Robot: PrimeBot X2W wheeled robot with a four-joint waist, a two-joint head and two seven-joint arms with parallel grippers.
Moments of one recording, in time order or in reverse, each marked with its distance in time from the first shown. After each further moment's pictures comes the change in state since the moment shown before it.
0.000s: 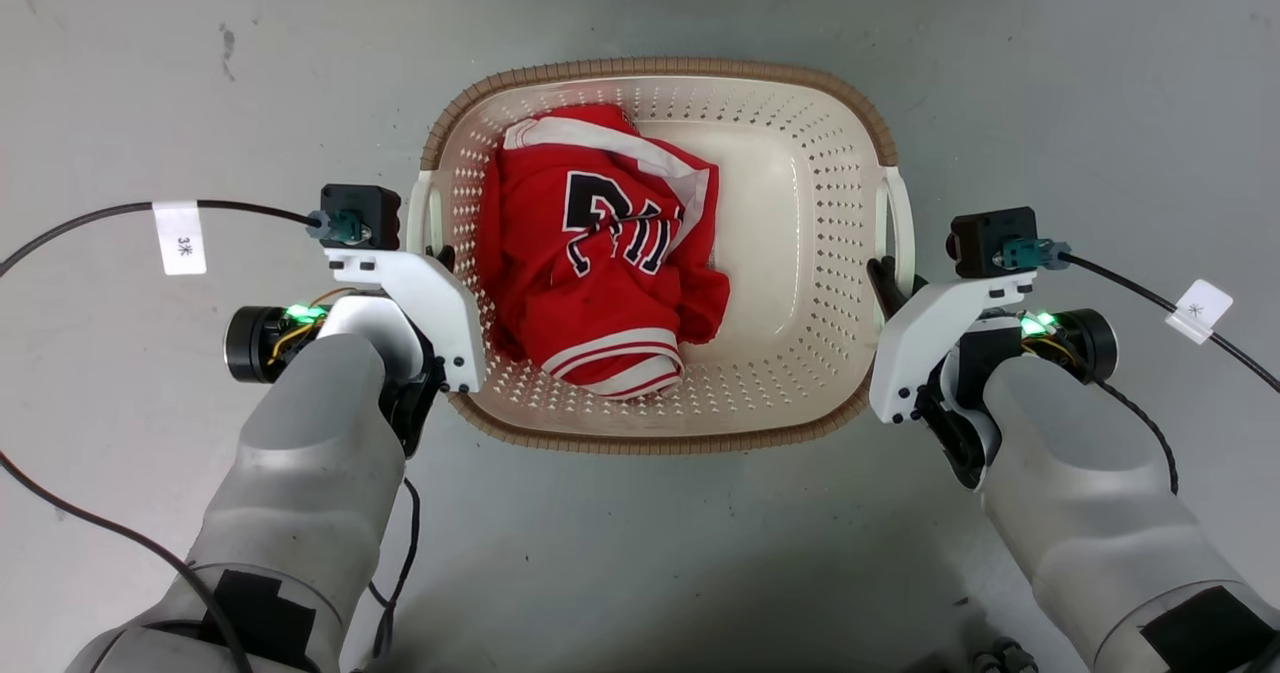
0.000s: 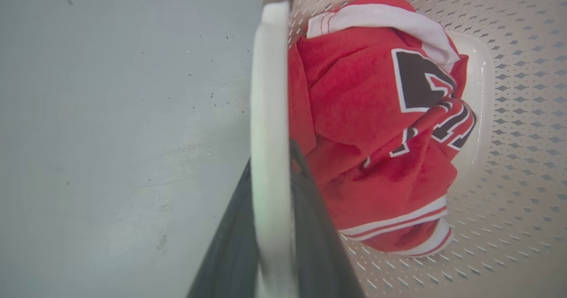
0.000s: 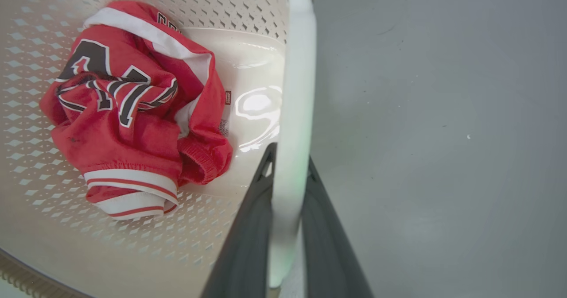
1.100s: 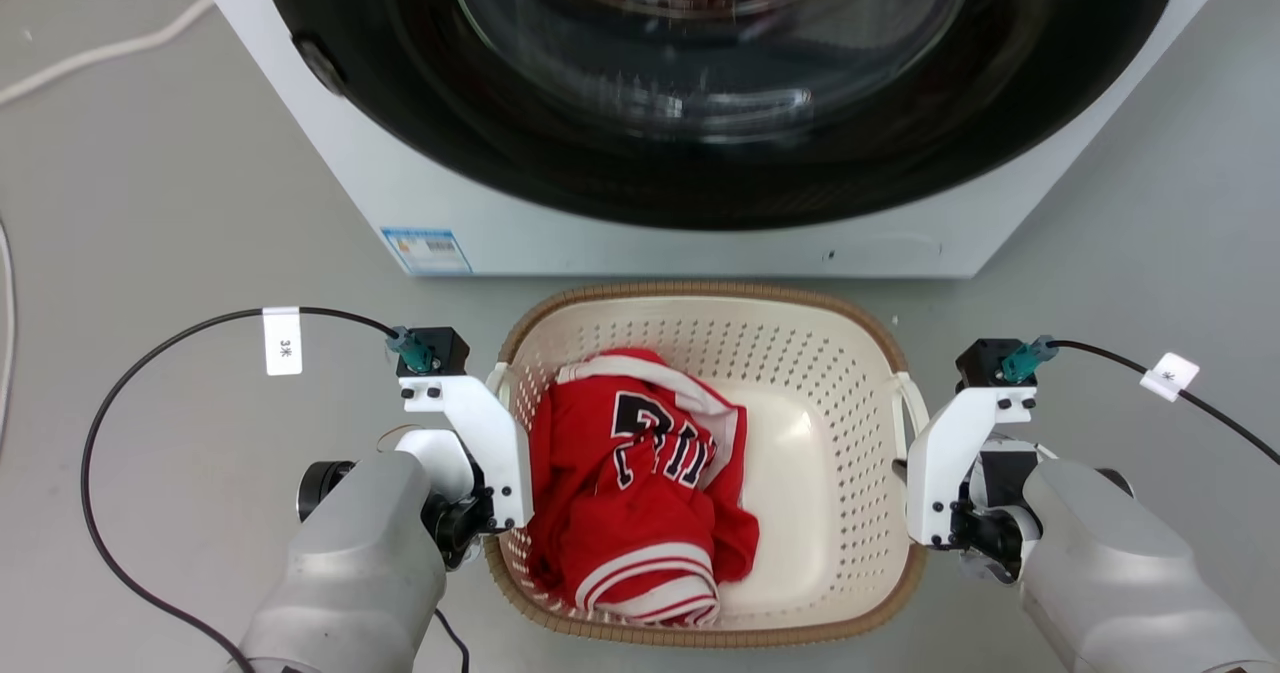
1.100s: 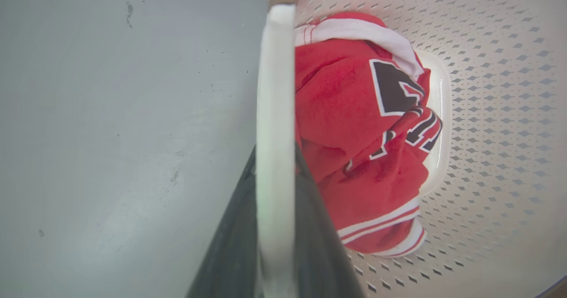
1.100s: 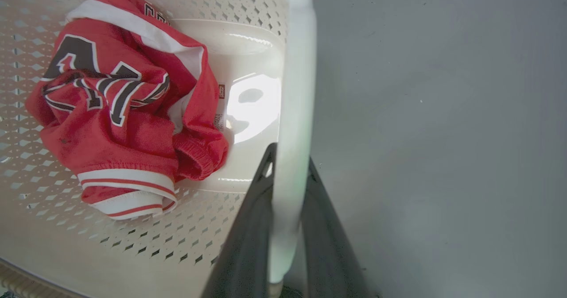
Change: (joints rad) left arm 0.167 -0.023 -0.227 -0.041 -0.309 0.006 0.288; right arm 0.138 -0.090 0.201 -0.023 0.323 -0.006 0.401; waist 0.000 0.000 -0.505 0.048
